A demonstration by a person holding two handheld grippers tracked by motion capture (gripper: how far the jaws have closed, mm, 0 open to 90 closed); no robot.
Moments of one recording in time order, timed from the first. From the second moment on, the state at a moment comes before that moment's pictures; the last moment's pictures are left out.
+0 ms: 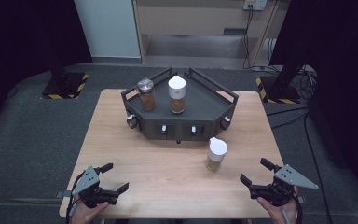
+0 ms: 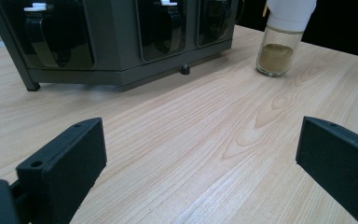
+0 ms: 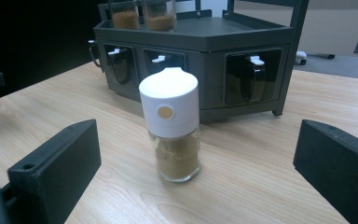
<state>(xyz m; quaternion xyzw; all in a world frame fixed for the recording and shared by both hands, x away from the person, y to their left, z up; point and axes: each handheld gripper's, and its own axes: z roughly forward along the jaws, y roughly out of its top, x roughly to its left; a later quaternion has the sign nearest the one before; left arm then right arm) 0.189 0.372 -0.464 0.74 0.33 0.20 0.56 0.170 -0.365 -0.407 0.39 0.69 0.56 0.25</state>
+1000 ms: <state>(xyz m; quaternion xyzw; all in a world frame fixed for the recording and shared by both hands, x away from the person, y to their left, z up) 0.188 0.373 -0.464 0.74 0.33 0.20 0.56 0.231 -0.319 -0.381 0.38 0.73 0.53 0.21</state>
